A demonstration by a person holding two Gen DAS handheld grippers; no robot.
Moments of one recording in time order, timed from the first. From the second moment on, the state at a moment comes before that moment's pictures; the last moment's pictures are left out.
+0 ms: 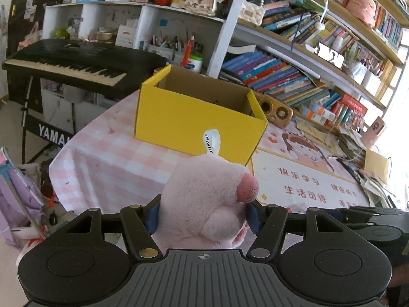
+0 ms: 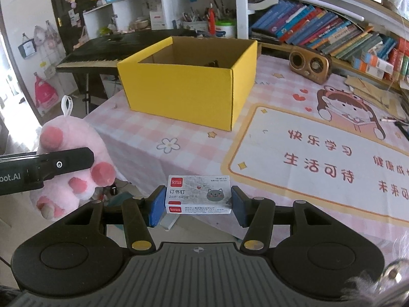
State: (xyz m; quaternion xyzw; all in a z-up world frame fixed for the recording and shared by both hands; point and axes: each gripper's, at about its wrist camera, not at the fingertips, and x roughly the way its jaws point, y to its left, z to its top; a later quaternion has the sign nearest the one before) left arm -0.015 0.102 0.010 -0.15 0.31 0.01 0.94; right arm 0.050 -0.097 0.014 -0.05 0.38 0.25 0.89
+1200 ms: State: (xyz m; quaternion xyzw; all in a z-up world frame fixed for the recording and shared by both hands) left arm 0.067 0.133 0.053 -0.16 0.23 0.04 0.96; right arm 0.132 -0.055 0.055 -0.07 0.31 0.31 0.90
